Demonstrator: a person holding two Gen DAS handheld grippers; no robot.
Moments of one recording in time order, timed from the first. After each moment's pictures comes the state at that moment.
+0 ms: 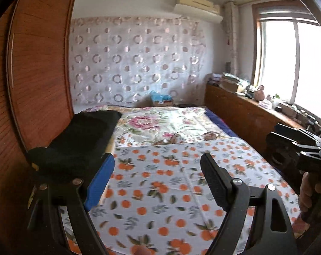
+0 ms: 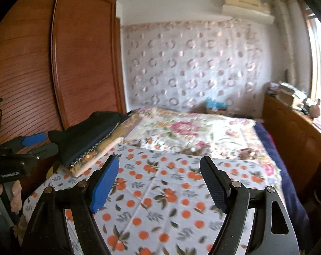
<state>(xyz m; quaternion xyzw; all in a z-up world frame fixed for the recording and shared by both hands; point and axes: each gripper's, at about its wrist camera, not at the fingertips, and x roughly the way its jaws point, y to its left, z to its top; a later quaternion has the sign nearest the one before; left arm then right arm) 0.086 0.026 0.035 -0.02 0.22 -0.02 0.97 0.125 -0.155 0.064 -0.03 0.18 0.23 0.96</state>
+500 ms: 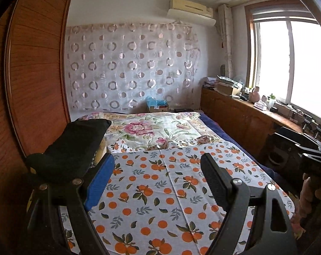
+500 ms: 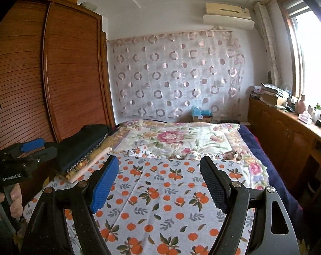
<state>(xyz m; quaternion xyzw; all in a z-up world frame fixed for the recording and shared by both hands) 0.070 -0.007 0.050 -0.01 0.21 -0.02 0.98 0.070 -0.149 0.043 0.00 0.16 0.19 0.97</state>
